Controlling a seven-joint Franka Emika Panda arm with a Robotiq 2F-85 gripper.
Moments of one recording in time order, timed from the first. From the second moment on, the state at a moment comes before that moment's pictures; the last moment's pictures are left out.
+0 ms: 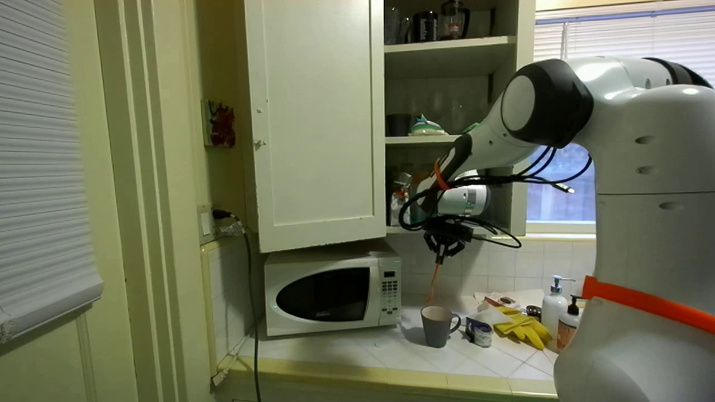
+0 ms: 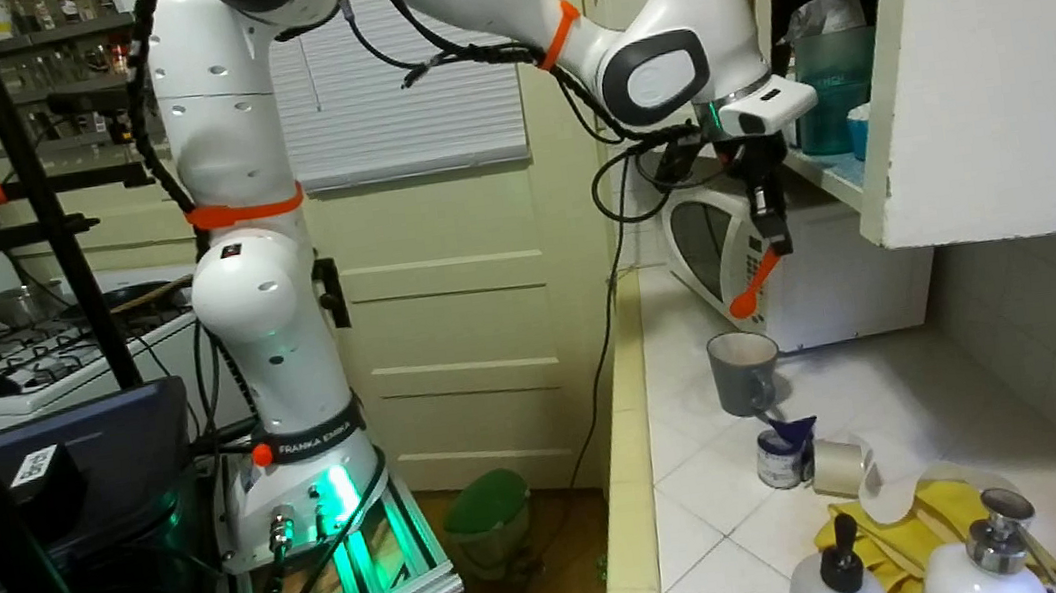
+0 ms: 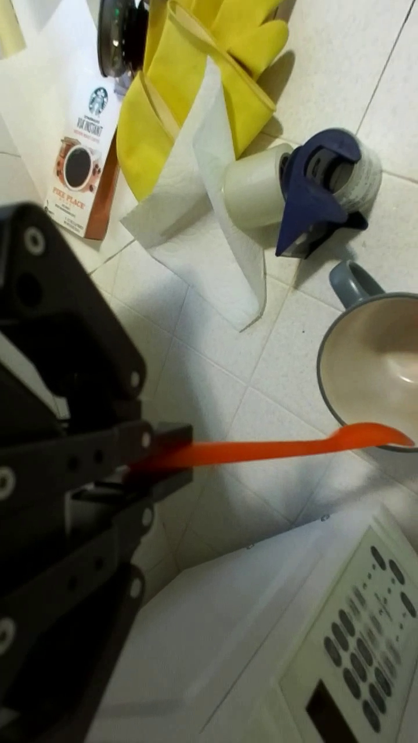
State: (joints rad) arm -0.21 0.07 -0.25 -2.11 0.10 2.54 0.43
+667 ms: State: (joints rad) arm -0.21 -0.05 -0.22 -2.13 -0.13 2.41 0.66
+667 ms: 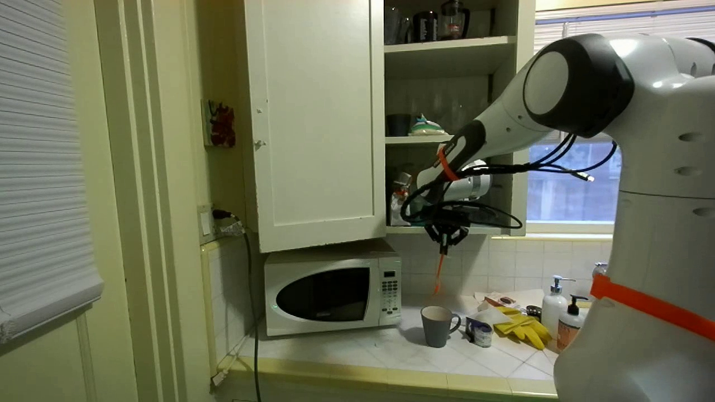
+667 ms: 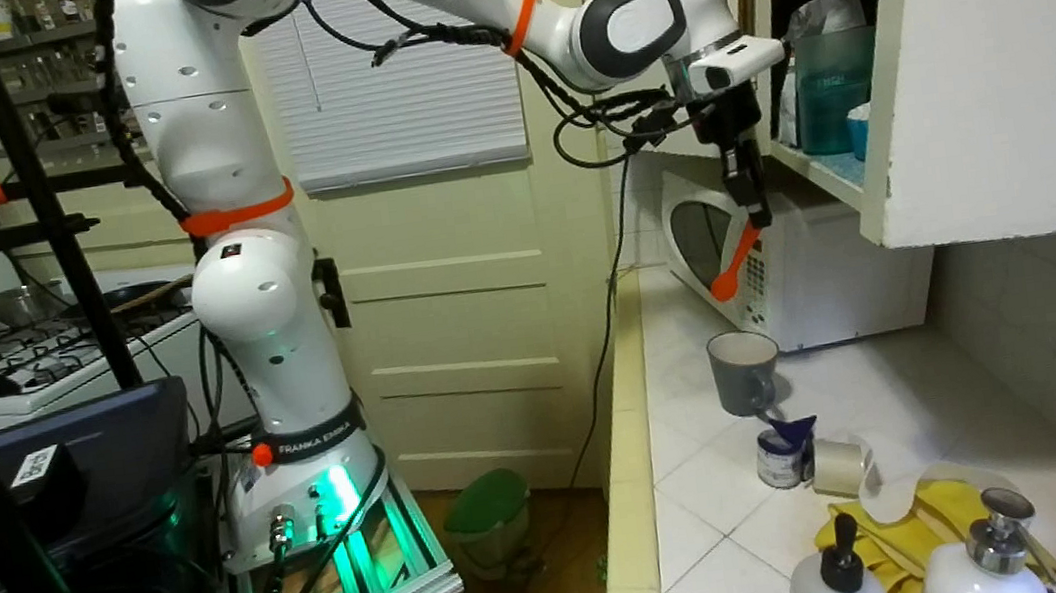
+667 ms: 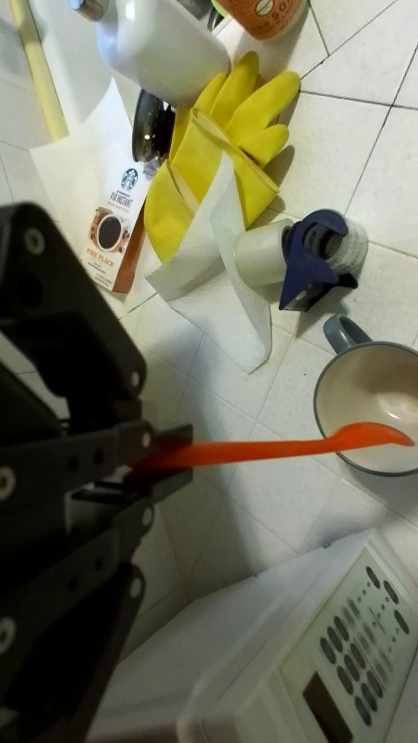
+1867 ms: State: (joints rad) arm -0.24 -0.29 -0.09 -2.18 -0.37 2.34 0.88
